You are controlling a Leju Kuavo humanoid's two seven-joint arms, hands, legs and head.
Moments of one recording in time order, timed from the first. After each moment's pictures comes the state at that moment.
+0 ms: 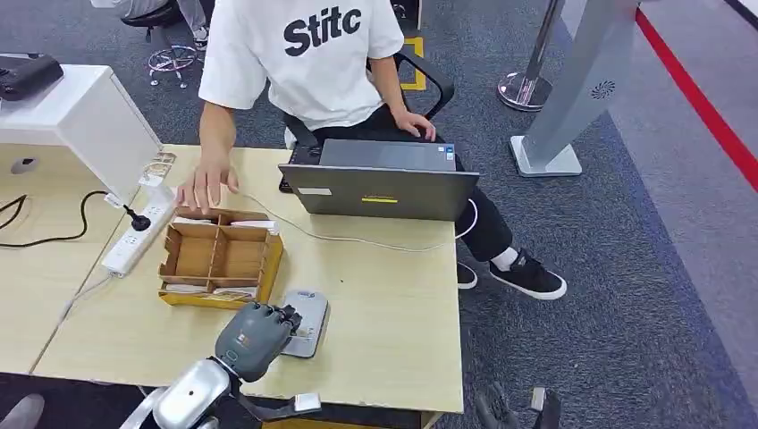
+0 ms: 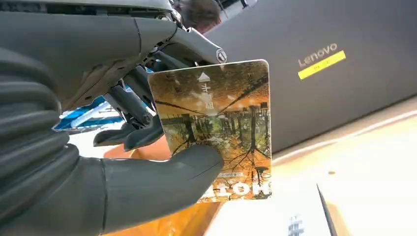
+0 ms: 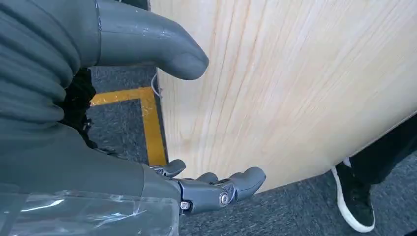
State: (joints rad) left arm 0.01 0.19 -0.43 -1.54 -1.55 0.24 -0.10; right arm -0.17 0.25 -0.67 -0.32 0.17 0.29 -0.49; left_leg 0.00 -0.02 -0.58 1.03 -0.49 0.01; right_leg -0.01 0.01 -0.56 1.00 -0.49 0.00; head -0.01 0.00
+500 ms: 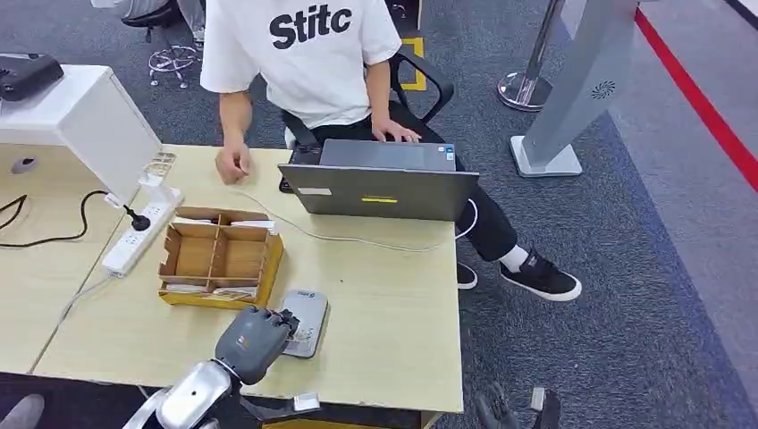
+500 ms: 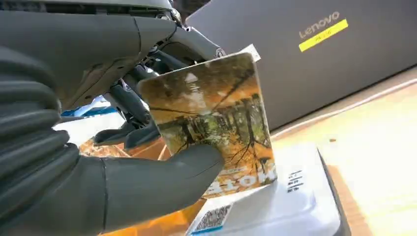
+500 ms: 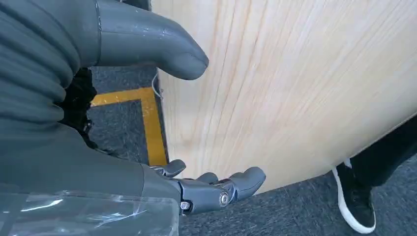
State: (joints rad) left arm 0.00 0.20 -0.43 -1.50 -1.54 0.21 -0.06; right arm -0.17 0.25 -0.67 -0.32 0.17 0.29 -0.49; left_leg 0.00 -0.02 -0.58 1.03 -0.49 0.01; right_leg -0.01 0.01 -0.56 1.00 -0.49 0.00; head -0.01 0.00
